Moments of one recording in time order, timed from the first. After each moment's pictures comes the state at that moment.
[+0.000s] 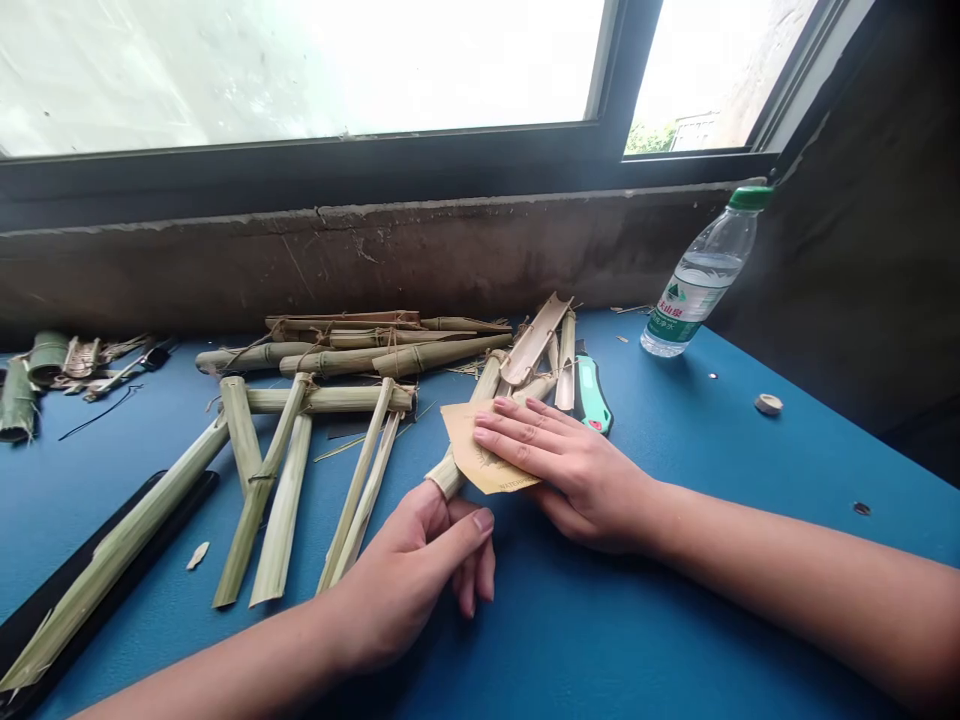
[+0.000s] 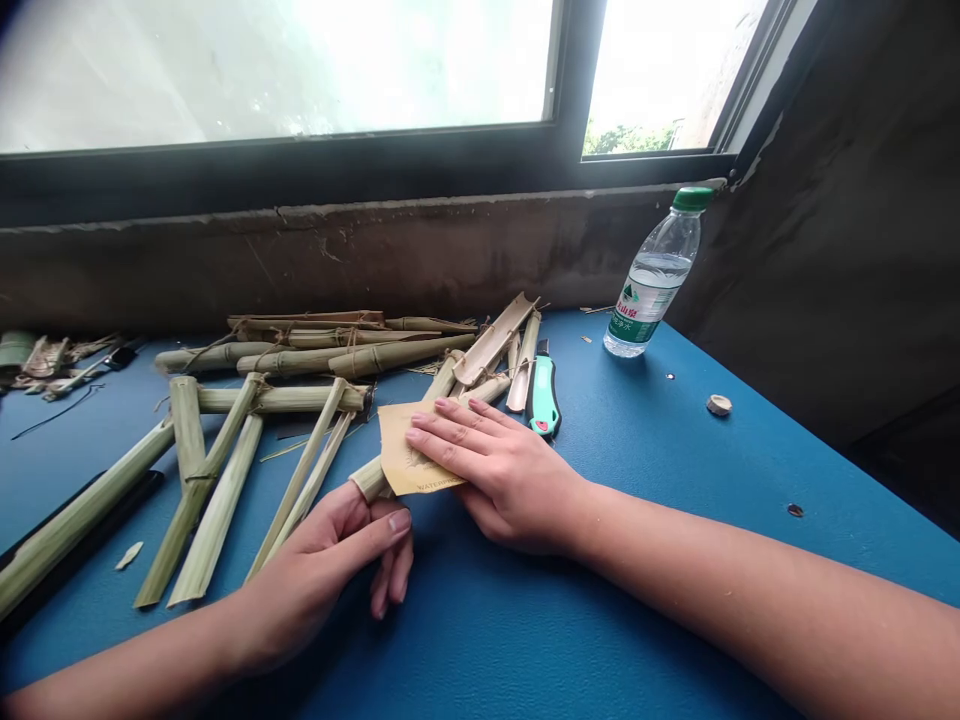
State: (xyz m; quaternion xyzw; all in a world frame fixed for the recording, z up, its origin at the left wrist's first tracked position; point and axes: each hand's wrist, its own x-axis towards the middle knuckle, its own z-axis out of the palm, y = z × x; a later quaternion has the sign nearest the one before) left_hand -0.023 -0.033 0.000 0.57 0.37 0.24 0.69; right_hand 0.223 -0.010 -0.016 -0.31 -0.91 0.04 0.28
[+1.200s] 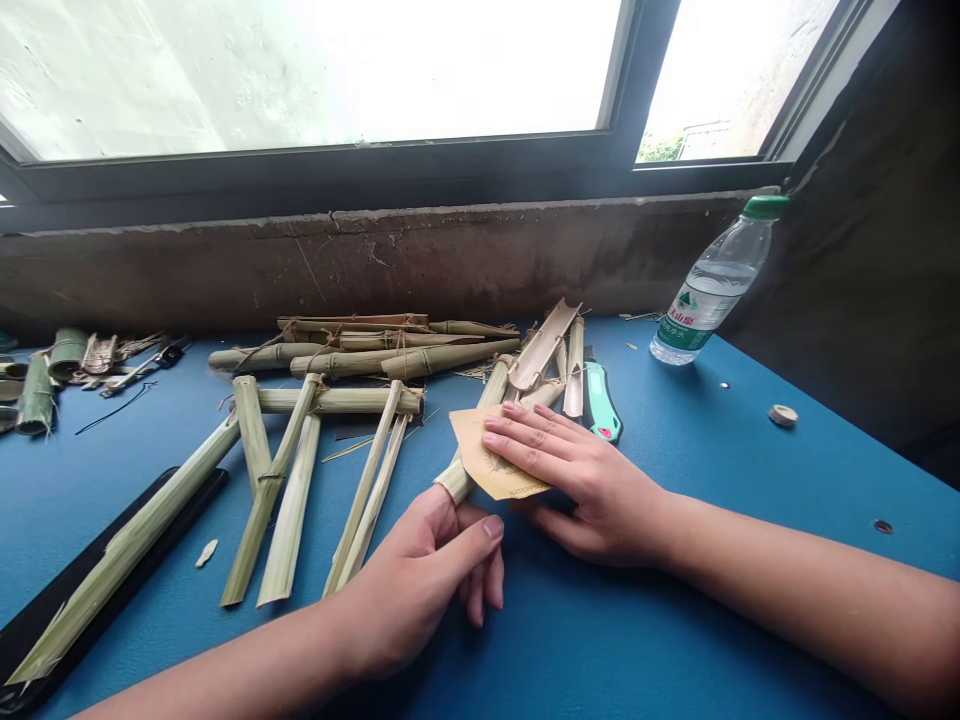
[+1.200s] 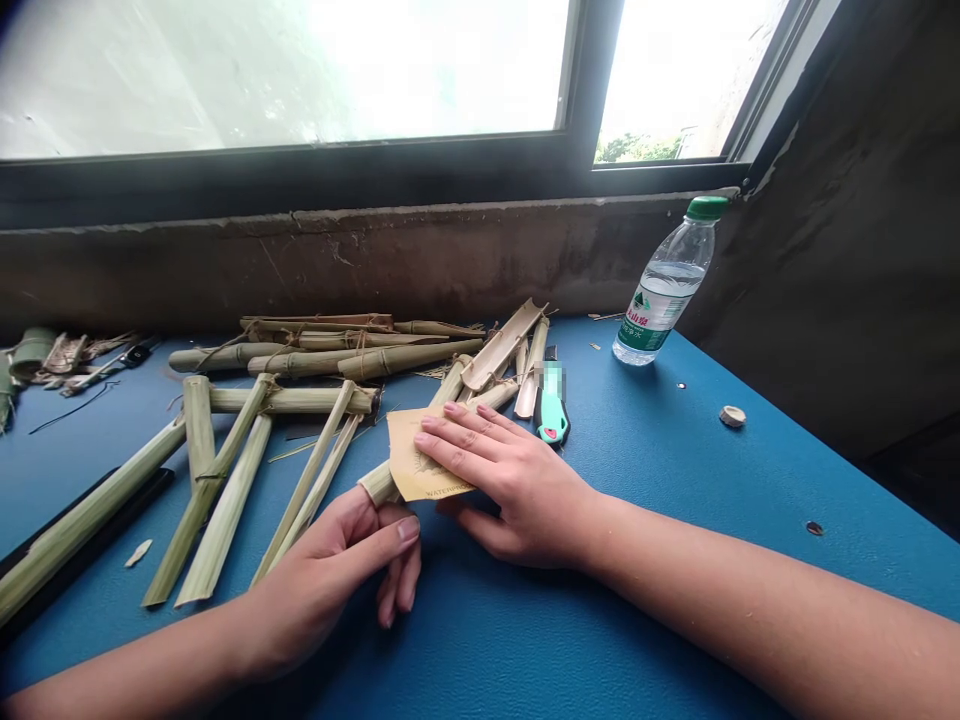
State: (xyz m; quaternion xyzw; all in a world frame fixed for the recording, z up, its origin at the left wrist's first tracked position) left_hand -0.024 -0.032 -0.003 0.57 0.37 0.24 0.69; right_hand 0.222 -0.011 -0.014 -0.31 -0.91 0.05 0.27
